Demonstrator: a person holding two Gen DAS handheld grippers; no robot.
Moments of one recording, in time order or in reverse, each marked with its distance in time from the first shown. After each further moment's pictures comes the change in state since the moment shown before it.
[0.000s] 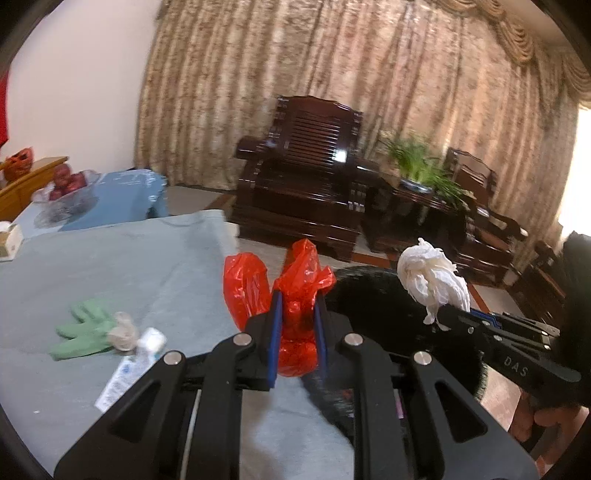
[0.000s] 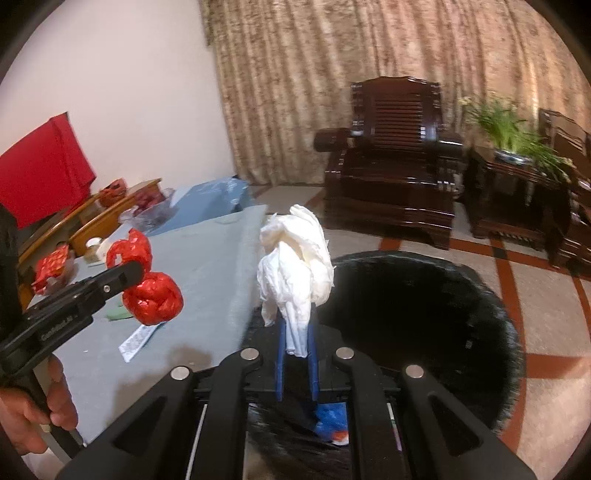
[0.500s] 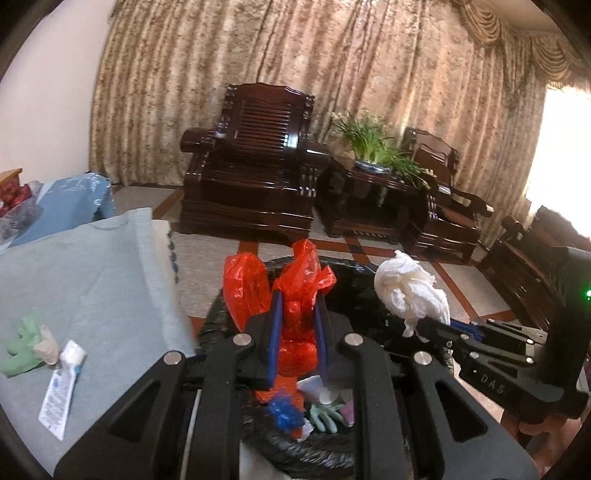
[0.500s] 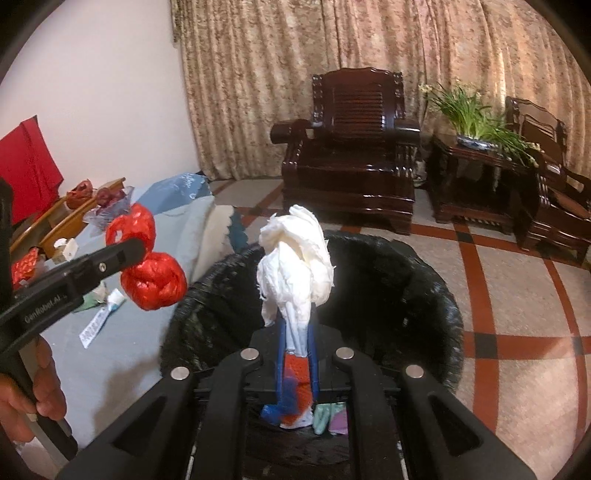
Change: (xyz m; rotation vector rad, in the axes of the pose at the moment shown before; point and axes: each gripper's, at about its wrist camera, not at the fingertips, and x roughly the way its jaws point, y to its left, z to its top) left arm 0.053 -0.070 -0.005 0.076 0.048 -0.146; right arm -0.009 -0.059 -0.019 0.042 0.033 -0.117
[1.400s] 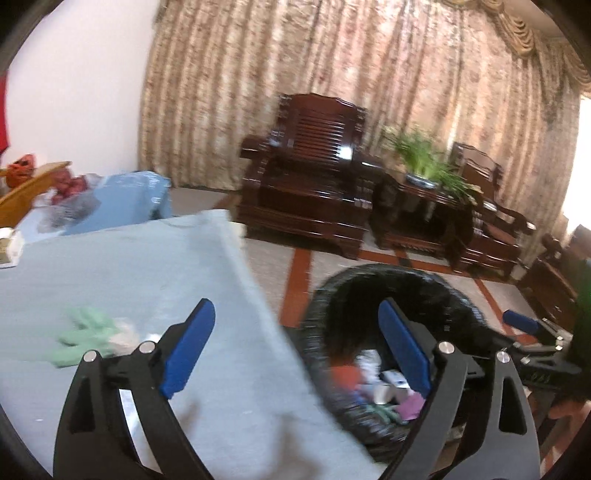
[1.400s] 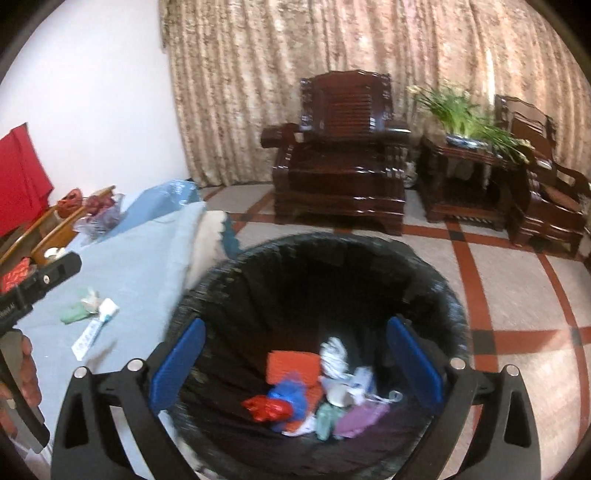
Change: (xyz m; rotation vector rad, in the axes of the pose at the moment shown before) left arm -0.059 0.086 -0.008 -0.070 -0.052 0.216; right arm 0.008 0.020 0.003 0.019 -0.032 -0.016
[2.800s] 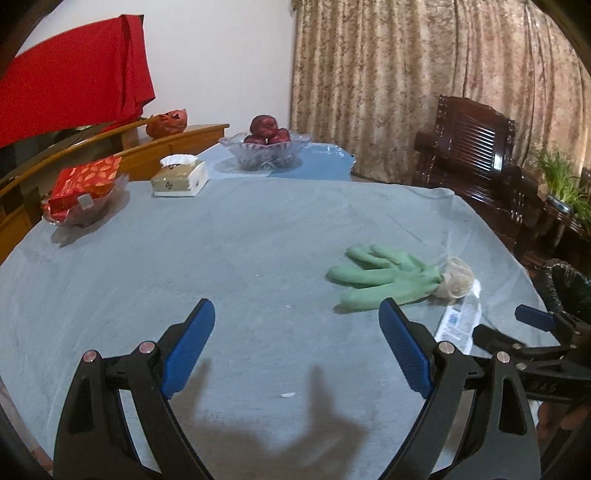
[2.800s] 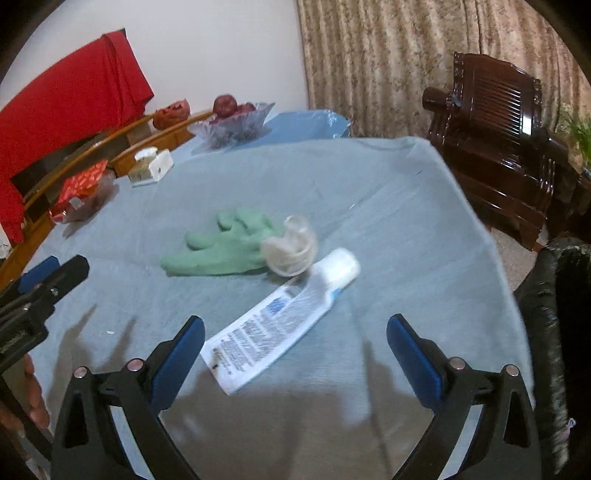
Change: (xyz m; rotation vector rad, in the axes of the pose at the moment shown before) left arm -0.085 0.244 -0.068 -0.180 0.033 0.495; right arm 0.119 0.298 -0.064 -0.273 0.191 0.301
